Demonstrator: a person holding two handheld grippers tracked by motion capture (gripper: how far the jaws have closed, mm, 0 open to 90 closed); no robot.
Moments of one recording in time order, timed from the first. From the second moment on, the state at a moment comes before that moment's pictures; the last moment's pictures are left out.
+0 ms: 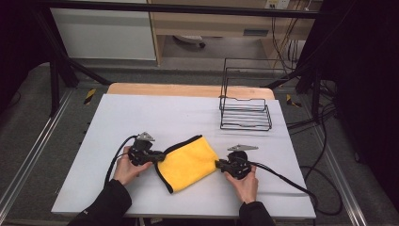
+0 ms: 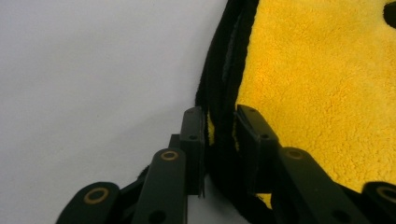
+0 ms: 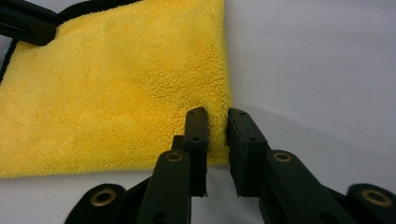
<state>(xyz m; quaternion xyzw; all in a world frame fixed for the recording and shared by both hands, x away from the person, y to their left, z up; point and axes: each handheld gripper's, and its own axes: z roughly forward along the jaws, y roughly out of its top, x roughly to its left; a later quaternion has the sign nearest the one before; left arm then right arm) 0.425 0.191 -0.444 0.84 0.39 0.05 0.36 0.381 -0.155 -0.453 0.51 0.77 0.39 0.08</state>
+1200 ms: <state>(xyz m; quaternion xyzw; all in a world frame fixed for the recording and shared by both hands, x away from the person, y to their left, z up) 0.352 0.177 -0.433 0.83 0.41 0.11 0.38 0.407 -0.151 -0.425 0.43 0.80 0.39 0.14</state>
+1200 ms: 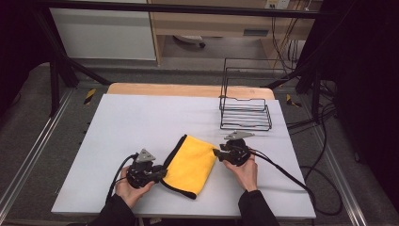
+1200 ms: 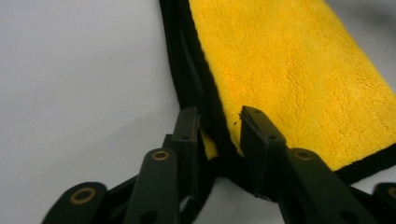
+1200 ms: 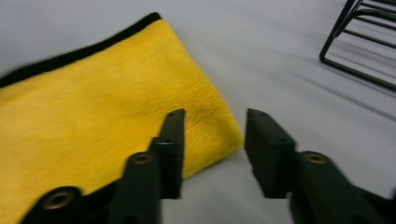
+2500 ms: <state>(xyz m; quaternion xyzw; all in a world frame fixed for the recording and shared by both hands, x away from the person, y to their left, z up) 0.370 0.233 -0.427 0.79 0.42 0.12 0.42 0.325 -0.128 -0.437 0.46 0.80 0.39 0.04</state>
